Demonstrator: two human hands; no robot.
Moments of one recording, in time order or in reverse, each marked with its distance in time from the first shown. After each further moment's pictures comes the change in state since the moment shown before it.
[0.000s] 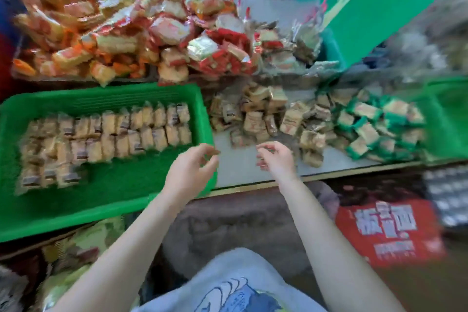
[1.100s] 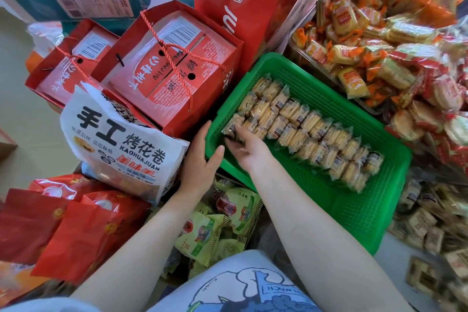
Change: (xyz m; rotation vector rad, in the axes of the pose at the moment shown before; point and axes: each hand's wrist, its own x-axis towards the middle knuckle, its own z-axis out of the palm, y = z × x) left_hand -0.117 -0.266 -0.141 -0.467 0.818 -0.293; right_hand -0.124 -0.036 0.430 0.356 -0.523 0.594
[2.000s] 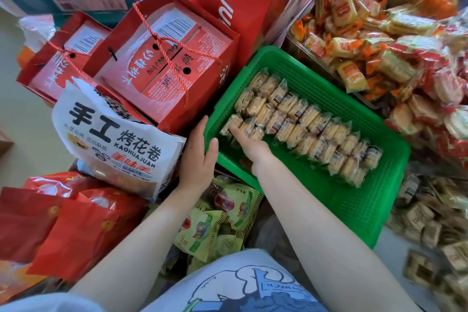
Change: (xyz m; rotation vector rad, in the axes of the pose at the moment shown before) left_hand 0.002 -0.003 0.006 0.144 0.061 0.096; right_hand -0.011 -0.005 -0.017 -0.933 0.182 -0.093
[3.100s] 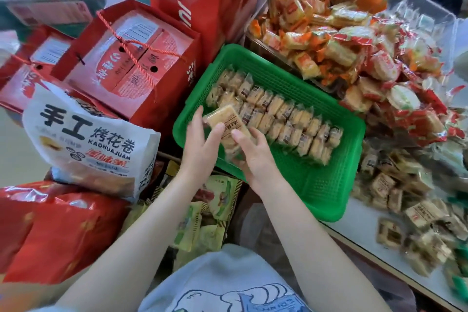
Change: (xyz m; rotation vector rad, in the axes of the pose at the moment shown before) left_hand -0.012 0.081 0.011 -0.289 -0.144 -0.171; right_hand -0.055 0.053 -0.060 0.381 -0.147 -0.371
